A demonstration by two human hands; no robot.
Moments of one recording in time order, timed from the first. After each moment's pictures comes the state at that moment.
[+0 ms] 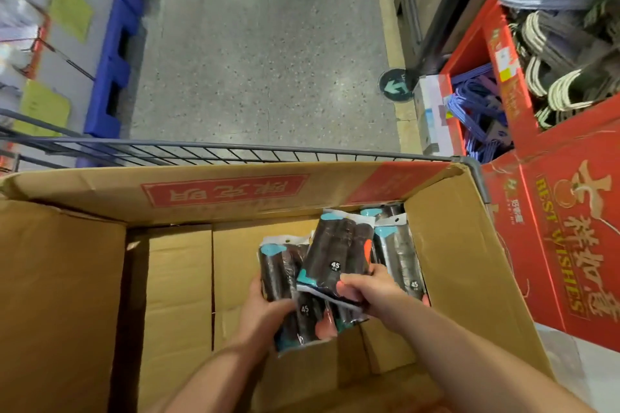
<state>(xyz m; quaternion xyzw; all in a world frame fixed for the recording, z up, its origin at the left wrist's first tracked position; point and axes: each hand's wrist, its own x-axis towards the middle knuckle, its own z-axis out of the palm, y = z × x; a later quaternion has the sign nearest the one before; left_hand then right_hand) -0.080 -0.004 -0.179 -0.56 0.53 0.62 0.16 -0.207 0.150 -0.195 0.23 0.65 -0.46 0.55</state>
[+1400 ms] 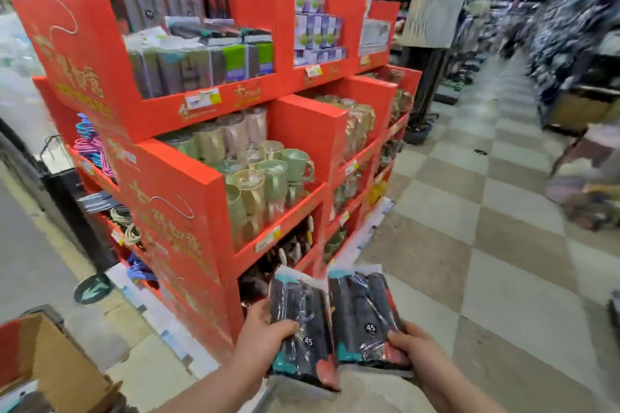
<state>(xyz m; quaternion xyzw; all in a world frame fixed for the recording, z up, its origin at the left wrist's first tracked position) -0.050 0.578 0.053 -0.06 0.71 0.64 0.29 0.059 0.790 0.051 0.35 0.60 -0.72 0.00</state>
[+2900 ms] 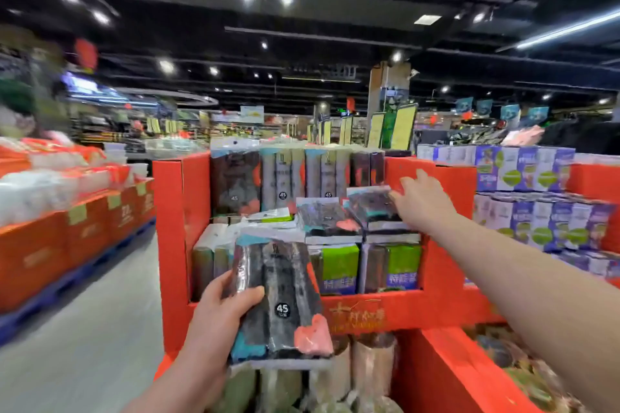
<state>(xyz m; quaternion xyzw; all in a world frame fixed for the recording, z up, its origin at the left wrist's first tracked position) -0.422 0.633 0.274 -0.12 0.60 0.75 -0.25 -0.637 0.853 0.399 -0.16 0.95 -0.16 -0.23</state>
